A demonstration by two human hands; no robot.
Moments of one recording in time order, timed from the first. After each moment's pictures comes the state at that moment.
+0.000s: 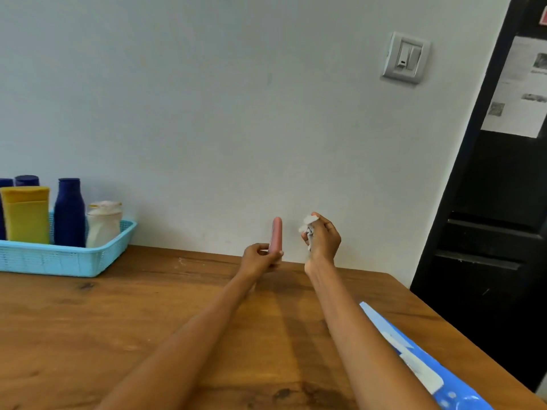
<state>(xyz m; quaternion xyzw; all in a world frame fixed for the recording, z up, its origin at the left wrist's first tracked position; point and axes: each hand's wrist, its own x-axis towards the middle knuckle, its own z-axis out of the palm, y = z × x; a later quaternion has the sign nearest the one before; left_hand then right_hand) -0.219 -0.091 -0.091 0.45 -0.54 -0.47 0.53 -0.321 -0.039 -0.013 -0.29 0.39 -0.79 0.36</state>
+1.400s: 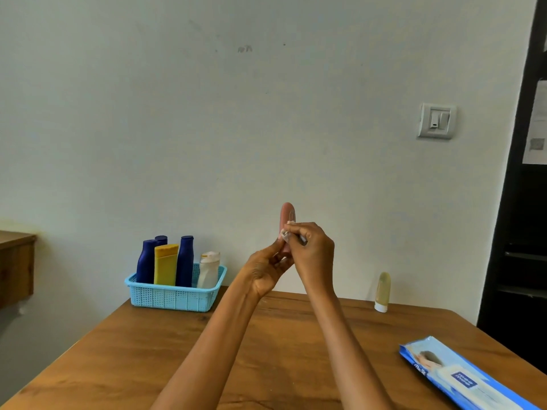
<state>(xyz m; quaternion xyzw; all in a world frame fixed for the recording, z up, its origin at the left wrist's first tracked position) -0.057 0.054 0.041 0.21 -0.33 -0.69 0.61 -0.154 0.070 0.053 -0.65 0.38 -0.66 -0.04</state>
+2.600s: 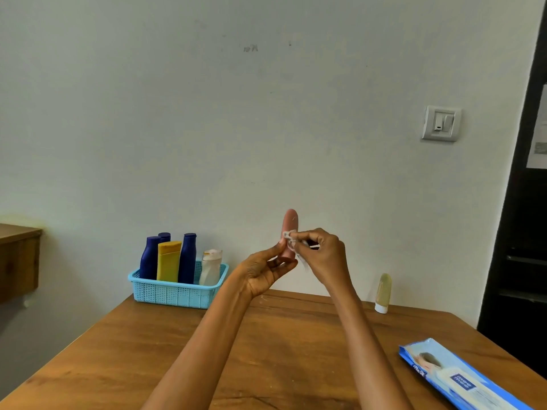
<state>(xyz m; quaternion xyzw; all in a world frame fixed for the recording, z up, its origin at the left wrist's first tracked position) -0.045 0.054 0.040 0.23 -0.34 -0.72 0.57 -0.183 0.065 0.052 -0.70 0.38 -0.60 0.08</state>
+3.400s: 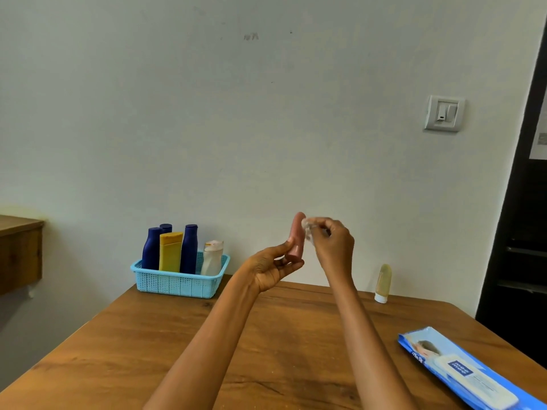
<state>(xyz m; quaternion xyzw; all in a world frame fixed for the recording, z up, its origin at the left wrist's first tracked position) -0.055 0.057 0.032 0.27 -0.33 -0.73 0.54 -0.185 0.060 0.049 -0.61 0.44 -0.65 0.06</state>
